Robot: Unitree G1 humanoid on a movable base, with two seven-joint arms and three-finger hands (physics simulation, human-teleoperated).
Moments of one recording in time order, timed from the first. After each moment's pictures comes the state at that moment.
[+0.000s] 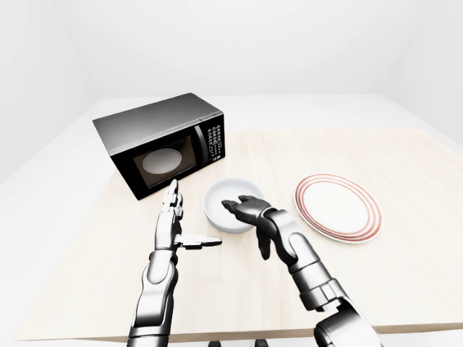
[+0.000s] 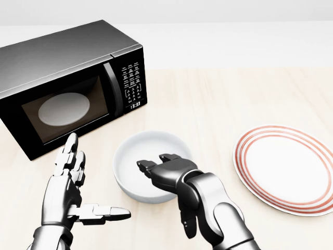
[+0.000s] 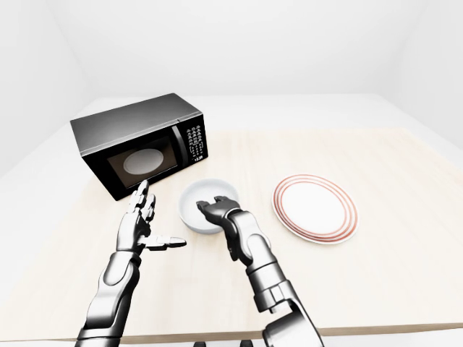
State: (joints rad) left arm 0.00 0.02 0.03 0.00 -0.02 0.01 -0.03; right arm -0.47 0.02 0.21 0.37 -1.30 -0.09 0.70
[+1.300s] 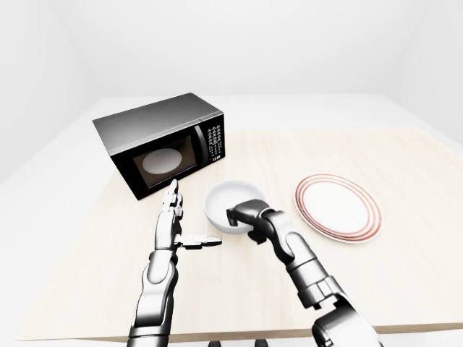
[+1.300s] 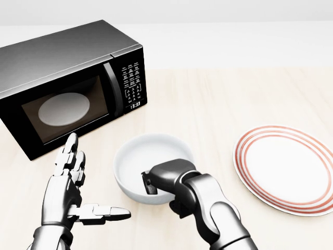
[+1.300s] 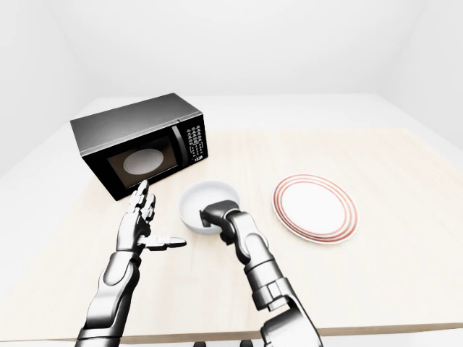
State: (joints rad) left arm 0.00 0.02 0.03 0.00 -0.02 0.01 -0.03; right arm -0.49 0.03 0.21 0.45 -1.31 -0.09 0.63
